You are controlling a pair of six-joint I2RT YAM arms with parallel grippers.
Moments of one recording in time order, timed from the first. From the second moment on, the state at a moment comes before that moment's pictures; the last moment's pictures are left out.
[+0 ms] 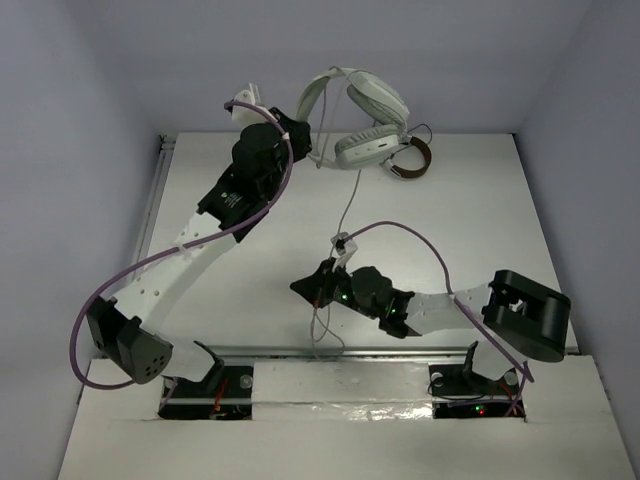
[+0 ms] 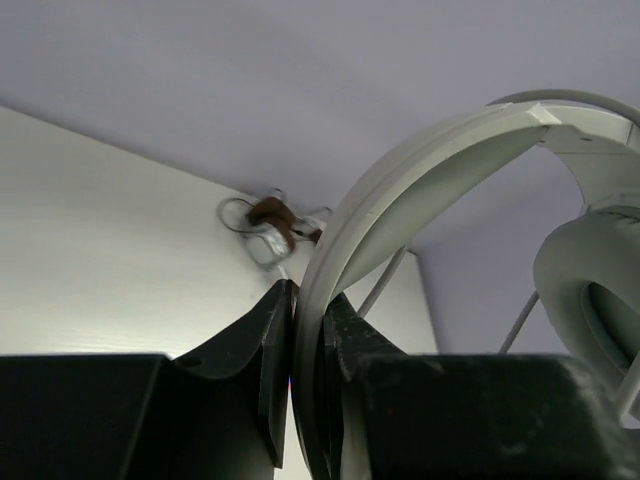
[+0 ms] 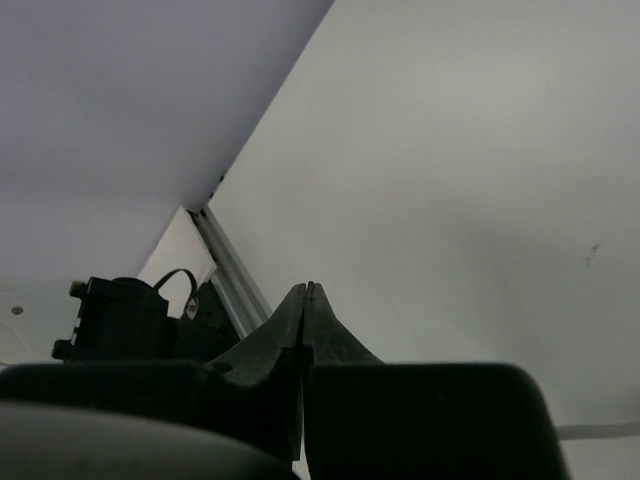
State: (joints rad) left arm -0.65 1.38 1.49 -0.14 -0.40 -0.73; right arm 1.11 1.55 0.59 0.86 0.12 0.77
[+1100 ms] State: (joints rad) left arm -1.04 1.36 1.04 -0.36 -0.83 -0.48; right arm 1.34 1.07 1.20 -0.77 0.51 0.46
